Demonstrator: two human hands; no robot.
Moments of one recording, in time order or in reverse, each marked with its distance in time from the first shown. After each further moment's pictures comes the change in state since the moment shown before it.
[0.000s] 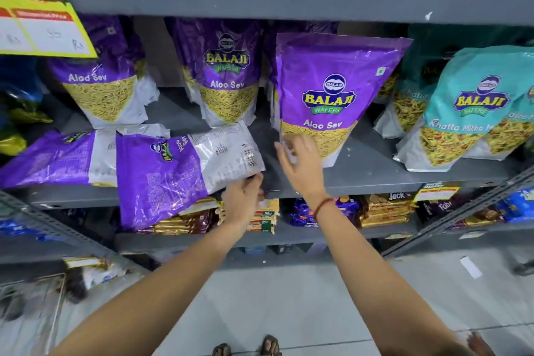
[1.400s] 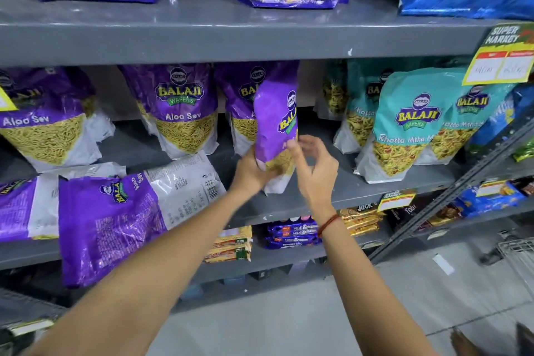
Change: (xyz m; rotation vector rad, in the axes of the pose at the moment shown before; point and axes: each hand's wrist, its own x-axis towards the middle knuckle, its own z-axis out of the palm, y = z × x) left_hand 0.070 0.071 0.088 0.250 -0.287 0.391; right_hand 0.022 0.017 -0.077 0.249 0.300 0.409
